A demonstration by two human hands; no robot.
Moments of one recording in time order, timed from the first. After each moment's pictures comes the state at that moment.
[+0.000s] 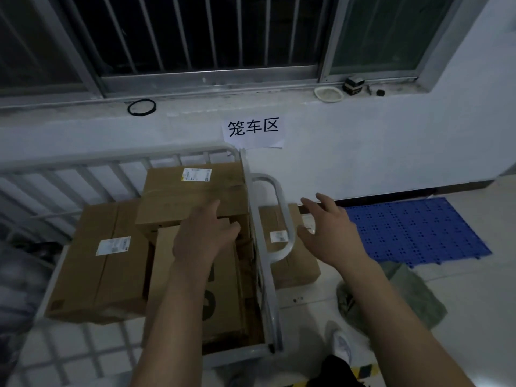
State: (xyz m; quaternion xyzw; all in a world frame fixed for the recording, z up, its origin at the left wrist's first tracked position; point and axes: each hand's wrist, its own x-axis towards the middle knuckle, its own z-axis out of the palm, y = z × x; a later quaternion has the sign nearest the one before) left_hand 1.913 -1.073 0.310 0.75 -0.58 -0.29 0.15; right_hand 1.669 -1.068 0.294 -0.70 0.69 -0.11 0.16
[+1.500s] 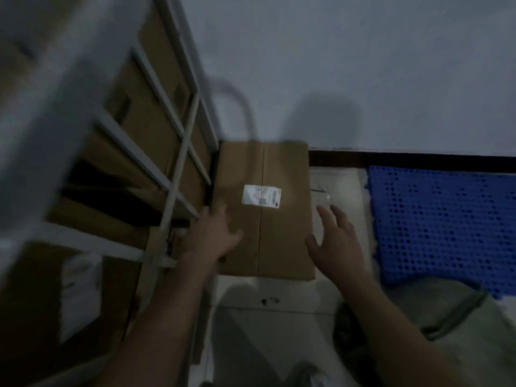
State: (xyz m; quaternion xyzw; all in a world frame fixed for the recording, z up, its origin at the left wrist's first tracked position) left_hand 1.697 -1.303 -0.299 0.81 -0.51 -0.30 -0.05; right_hand 1.446 -1.314 -0.297 -0.69 0.67 -0.05 0.25
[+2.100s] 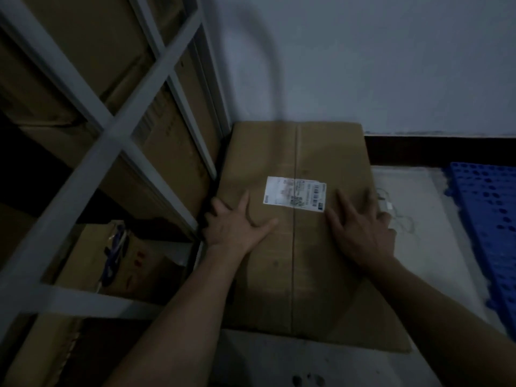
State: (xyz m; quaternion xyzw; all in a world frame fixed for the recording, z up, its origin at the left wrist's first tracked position) left_hand 1.736 -1.395 -0.560 0.83 -0.50 -0.24 0.01; right_hand 1.488 -1.444 -0.583 -0.70 0.69 -0.02 0.18
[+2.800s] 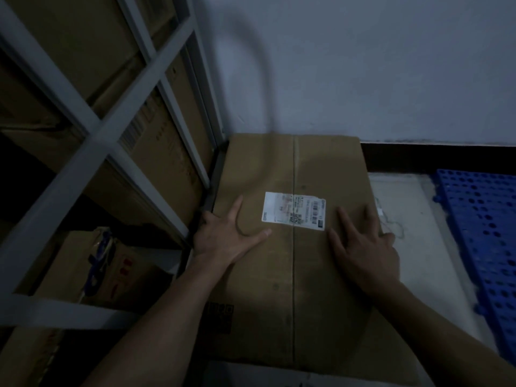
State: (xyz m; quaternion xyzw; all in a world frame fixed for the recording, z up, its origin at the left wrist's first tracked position) left_hand 1.737 -1.394 -0.561 0.83 -0.51 -0.22 -0.01; right_hand 1.467 -1.418 -0.575 -0.72 0.68 0.01 0.15
